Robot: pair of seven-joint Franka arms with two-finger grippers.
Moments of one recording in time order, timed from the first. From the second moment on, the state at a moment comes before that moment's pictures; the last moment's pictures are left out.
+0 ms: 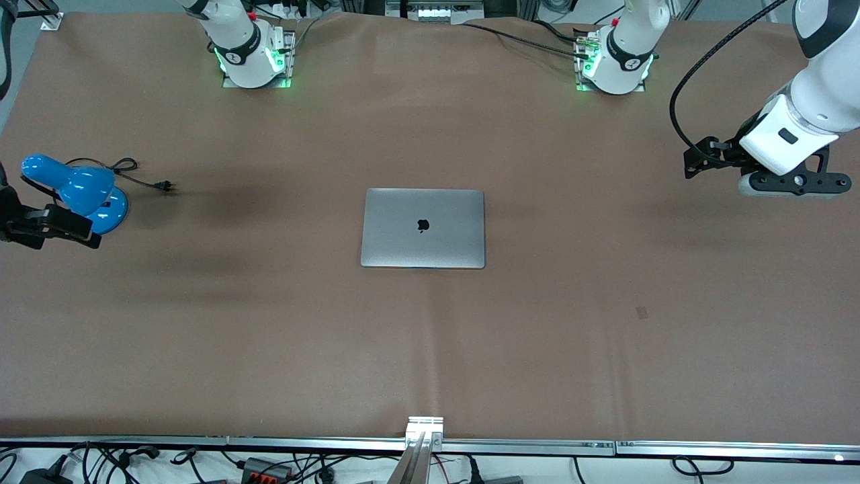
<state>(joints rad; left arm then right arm) 0.12 -0.03 -0.20 -1.75 0.01 1.64 -0.06 -0.02 0.33 -0.02 -1.25 0.06 1.64 -0.05</state>
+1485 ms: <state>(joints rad) 0.12 -0.03 -0.20 -1.75 0.01 1.64 -0.07 -0.03 -0.07 -0.02 -1.74 0.01 1.70 -0.05</state>
